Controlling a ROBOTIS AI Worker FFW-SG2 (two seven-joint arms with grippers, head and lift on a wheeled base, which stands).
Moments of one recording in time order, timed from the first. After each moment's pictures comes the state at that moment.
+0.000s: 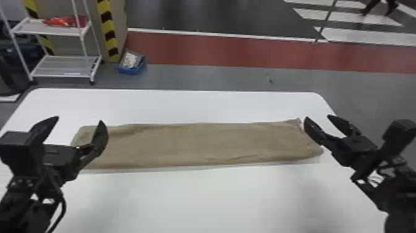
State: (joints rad) left arm 0.28 0.31 -0.08 -1.94 0.20 0.09 0.13; right arm 0.16 -0.33 -0.32 -1.72 -0.40 0.20 0.45
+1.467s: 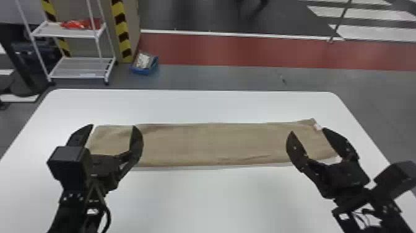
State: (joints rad) left arm 0.35 0.22 -0.18 -2.02 0.08 0.09 0.26; right arm 0.46 -0.14 -0.15 -2.01 -0.27 -0.06 0.27
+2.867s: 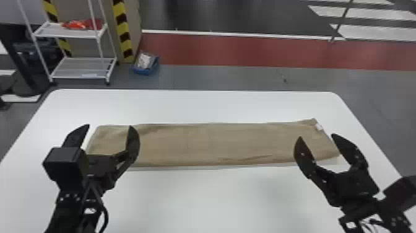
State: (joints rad) left arm 0.35 0.24 -0.17 -2.00 0.10 0.05 0.27; right arm 0.49 -0.14 -0.17 -1.97 -0.27 -0.15 0.26
